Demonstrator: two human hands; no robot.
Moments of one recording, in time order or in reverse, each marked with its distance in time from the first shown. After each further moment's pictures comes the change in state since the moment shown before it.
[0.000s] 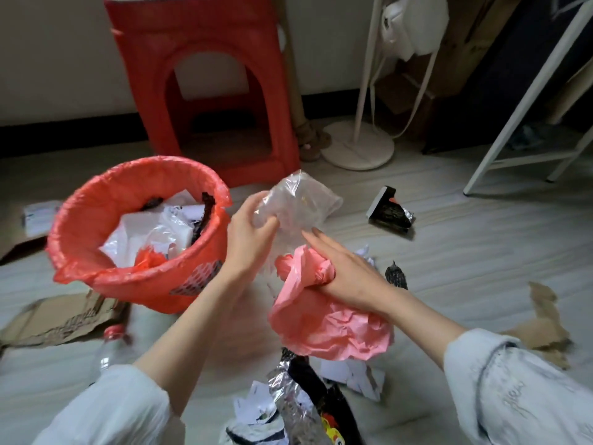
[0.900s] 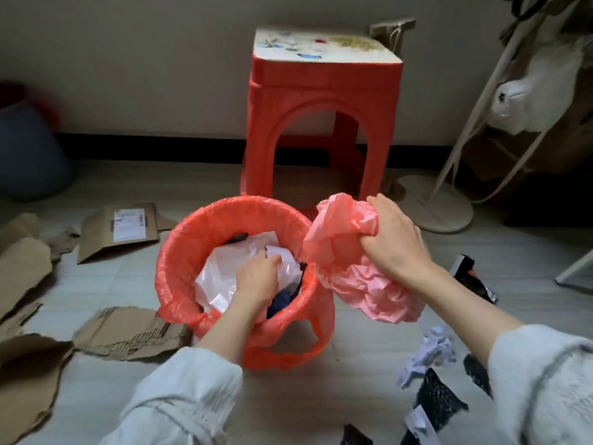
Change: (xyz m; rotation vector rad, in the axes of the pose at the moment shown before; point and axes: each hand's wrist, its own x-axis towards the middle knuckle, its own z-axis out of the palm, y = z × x) left_hand 0.089 -0.109 -0.123 1.009 -0.268 -0.171; right_hand 0.125 -0.144 -0.047 -0.091 0.411 0.031
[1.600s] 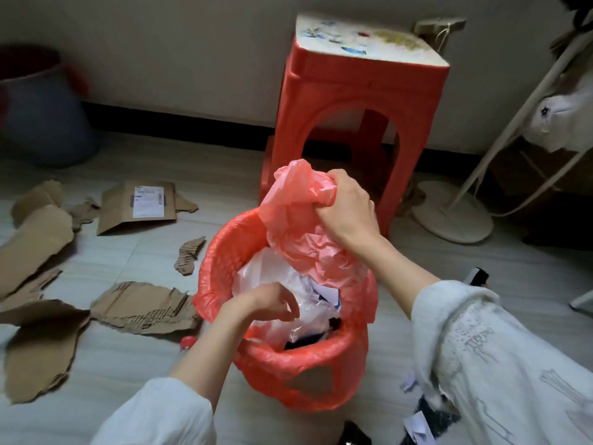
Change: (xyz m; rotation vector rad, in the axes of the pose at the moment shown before) left_hand -0.025 -0.025 -0.016 -0.379 -0.554 0.157; right_hand 0.039 -0.092 0.035 0.130 0.029 -0.132
